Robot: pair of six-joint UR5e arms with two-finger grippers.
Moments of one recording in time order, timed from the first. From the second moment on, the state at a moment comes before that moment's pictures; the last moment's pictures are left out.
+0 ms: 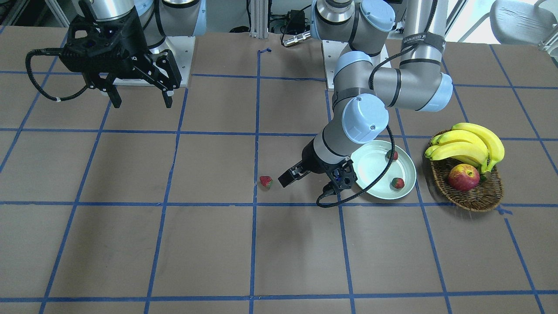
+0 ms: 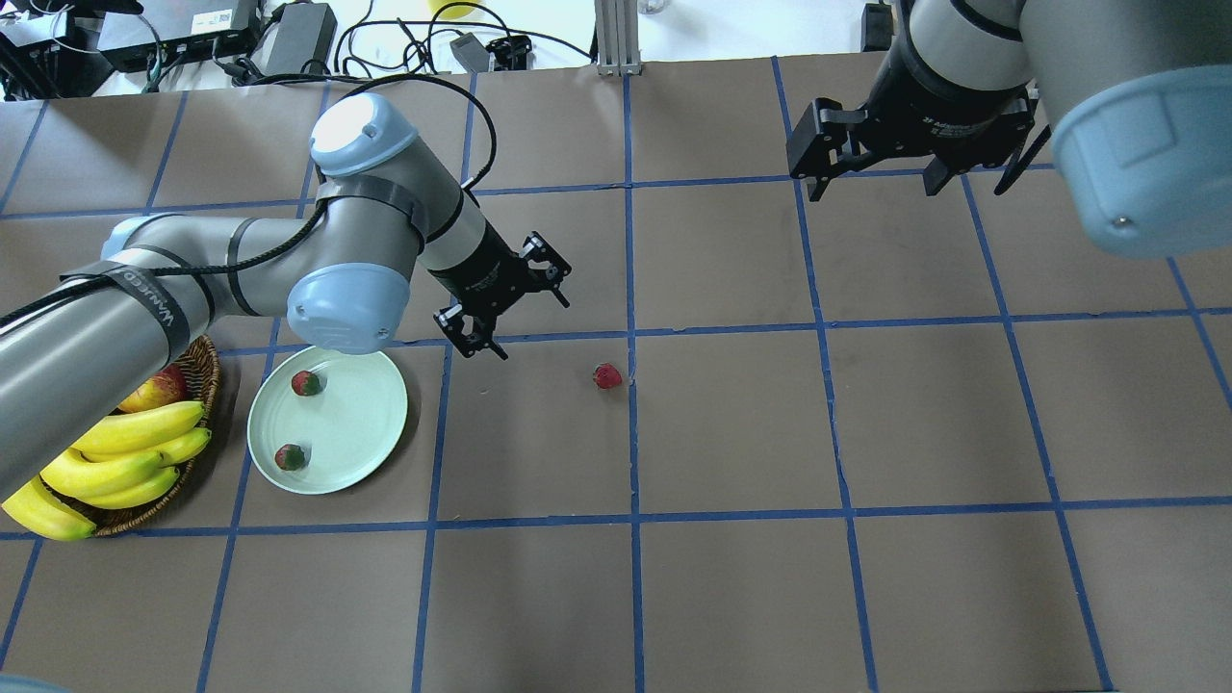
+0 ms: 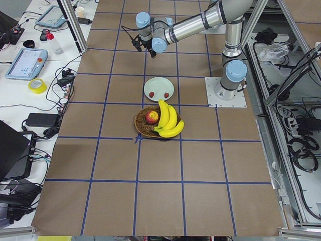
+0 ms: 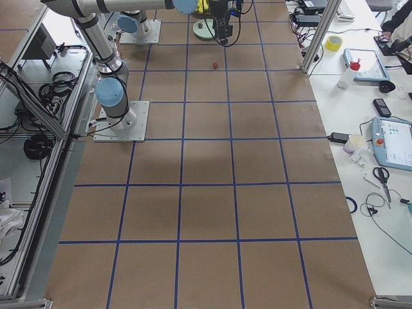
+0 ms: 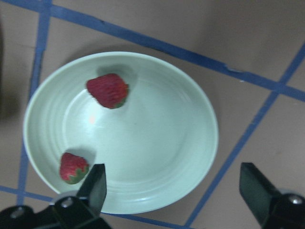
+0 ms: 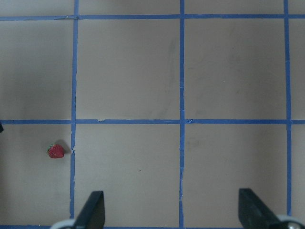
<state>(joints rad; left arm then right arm) -1.70 -1.89 -1.85 -1.04 1.25 -0.76 1.65 -1.64 1.62 -1.74 -1.57 0.07</state>
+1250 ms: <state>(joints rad) -1.80 -2.04 -1.85 -0.93 1.23 -0.95 1.65 -1.64 1.62 -1.74 -1.57 0.07</state>
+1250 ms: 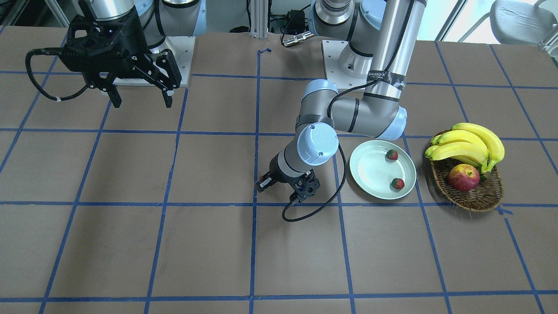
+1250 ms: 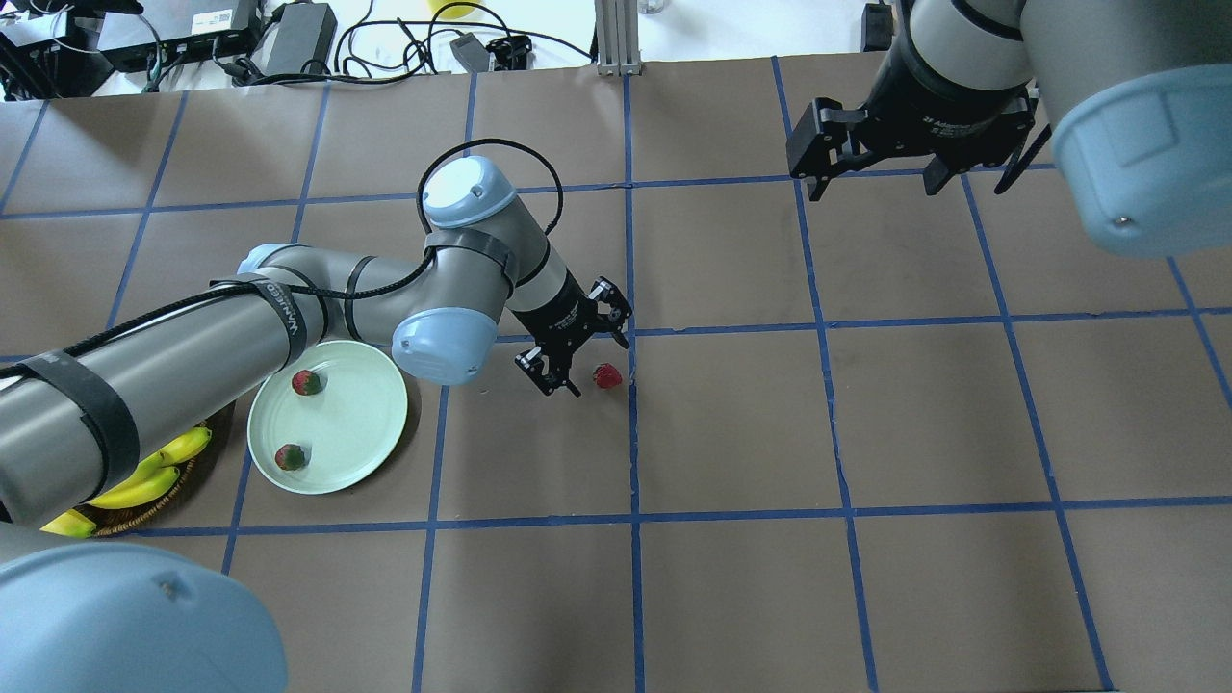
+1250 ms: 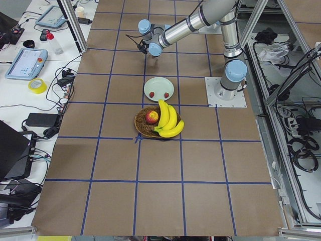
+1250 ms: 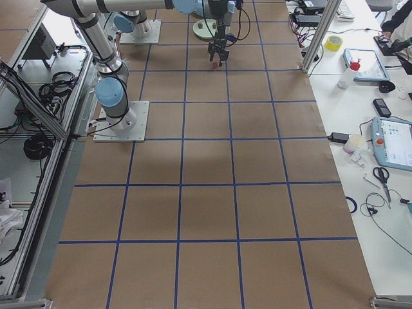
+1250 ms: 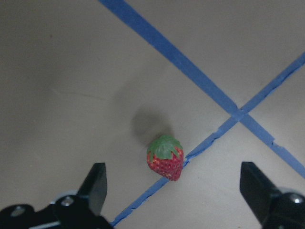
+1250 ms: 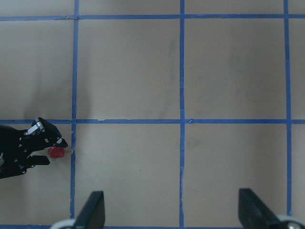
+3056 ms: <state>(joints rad) -1.40 -1.85 -1.85 -1.28 1.67 -0.09 1.65 -1.65 1.62 -1.73 -1.57 0.08</state>
